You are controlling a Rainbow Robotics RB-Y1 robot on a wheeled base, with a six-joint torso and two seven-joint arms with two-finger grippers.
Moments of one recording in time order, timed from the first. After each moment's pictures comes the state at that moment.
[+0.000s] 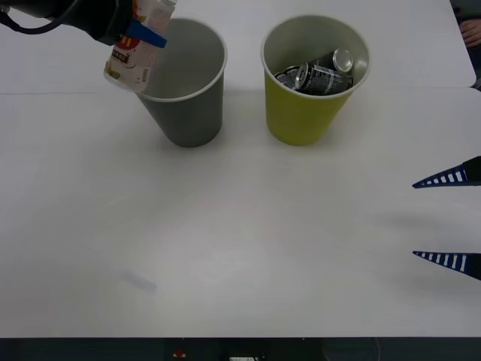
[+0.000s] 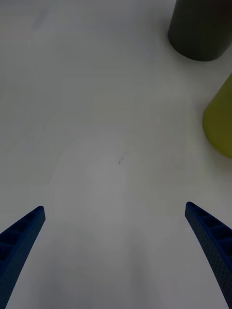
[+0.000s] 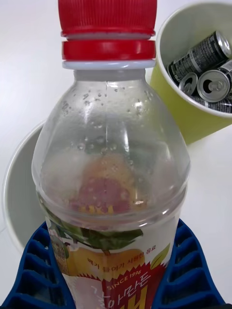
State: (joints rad) right arm 0.26 -1.13 -0.26 -2.01 1.31 -1.13 -0.09; left arm -1.04 0.84 -0.23 -1.58 -1.94 -1.43 1.37
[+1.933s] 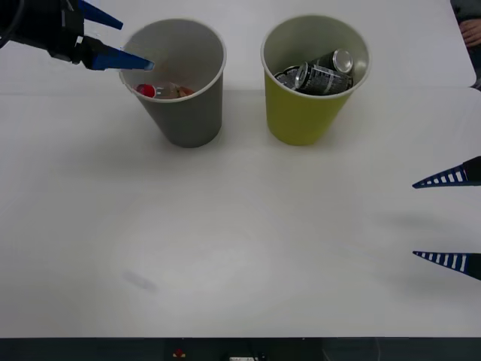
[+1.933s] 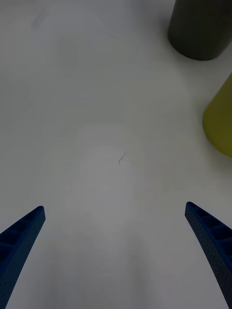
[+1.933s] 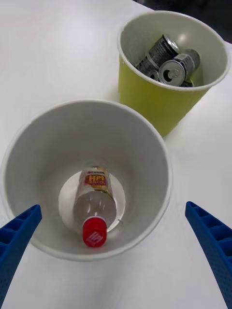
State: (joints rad) right arm 0.26 -1.13 -0.26 -2.01 1.31 -1.13 -0.09; left arm -0.84 0.91 -0.03 -1.47 -1.61 -1.40 0.84
